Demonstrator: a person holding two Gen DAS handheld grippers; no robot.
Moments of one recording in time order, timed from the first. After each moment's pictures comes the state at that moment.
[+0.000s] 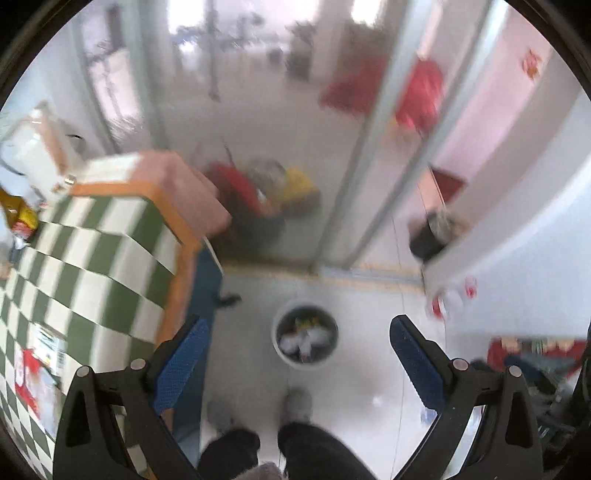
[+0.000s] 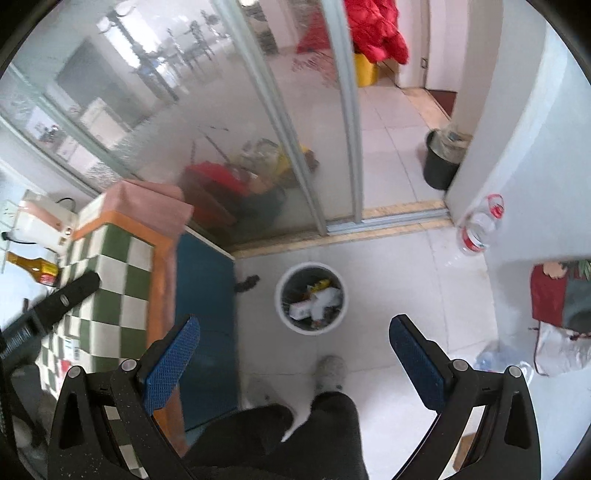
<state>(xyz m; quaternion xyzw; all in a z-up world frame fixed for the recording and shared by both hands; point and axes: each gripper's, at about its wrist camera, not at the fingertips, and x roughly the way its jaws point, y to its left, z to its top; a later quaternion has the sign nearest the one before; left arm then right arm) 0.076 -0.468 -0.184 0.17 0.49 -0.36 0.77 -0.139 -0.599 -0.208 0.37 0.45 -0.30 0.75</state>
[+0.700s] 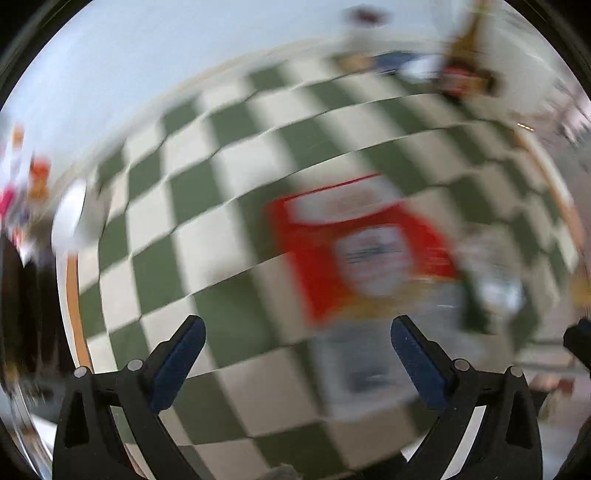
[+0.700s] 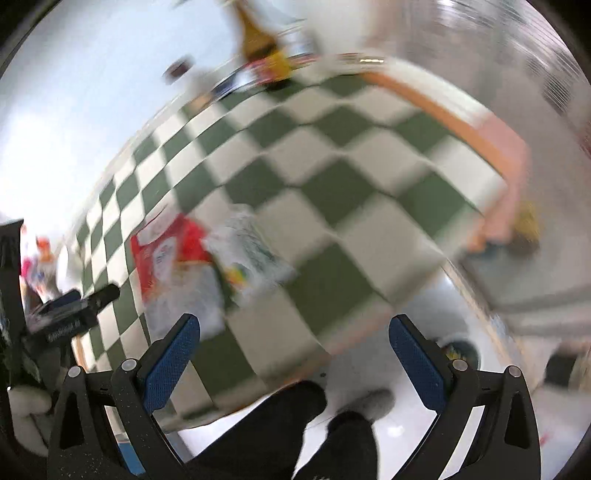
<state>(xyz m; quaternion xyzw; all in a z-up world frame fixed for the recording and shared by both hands) 0.251 0.024 -0.249 -0.04 0.61 0.13 0.78 0.281 -0.211 -0.243 0.06 0.60 0.13 0.79</state>
